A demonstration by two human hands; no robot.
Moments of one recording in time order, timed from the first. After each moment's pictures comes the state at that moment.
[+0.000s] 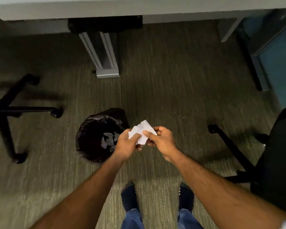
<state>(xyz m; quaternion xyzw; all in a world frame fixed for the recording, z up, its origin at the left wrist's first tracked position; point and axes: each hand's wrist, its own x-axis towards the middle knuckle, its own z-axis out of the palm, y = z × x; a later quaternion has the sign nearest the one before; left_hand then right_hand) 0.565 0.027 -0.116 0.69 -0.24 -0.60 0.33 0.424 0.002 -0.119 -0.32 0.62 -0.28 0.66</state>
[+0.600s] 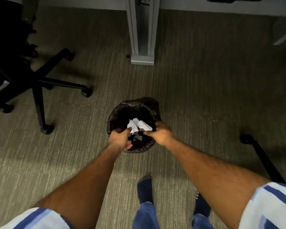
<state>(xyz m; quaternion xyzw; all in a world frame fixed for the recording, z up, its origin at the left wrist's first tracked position) 0.724 0.068 -0.173 0.78 0.01 -0.53 0.32 0.574 -0.002 -0.192 -0.56 0.64 0.00 0.52</state>
